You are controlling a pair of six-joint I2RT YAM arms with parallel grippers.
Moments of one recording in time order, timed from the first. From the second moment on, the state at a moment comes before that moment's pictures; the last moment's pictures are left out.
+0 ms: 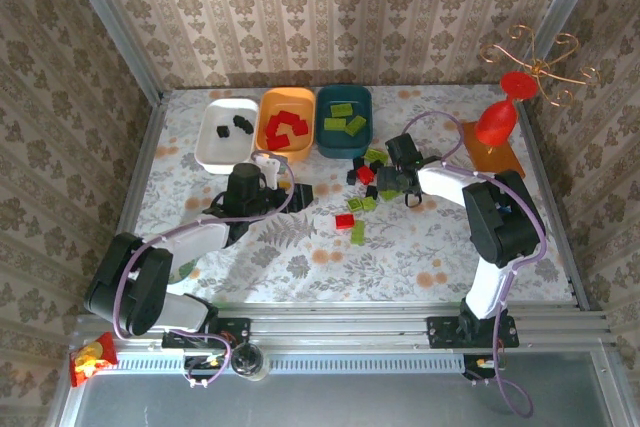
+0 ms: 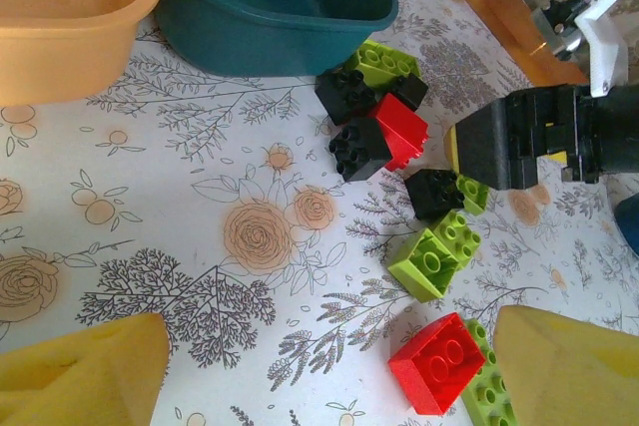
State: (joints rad) left arm -0.50 1.38 0.58 0.30 0.36 -0.39; right arm 0.33 1.82 1.05 -0.33 0.23 0.39
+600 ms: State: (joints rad) left arm -0.50 1.38 0.58 0.30 0.36 -0.39; right arm 0.33 1.72 0.94 -0.38 0.23 0.39
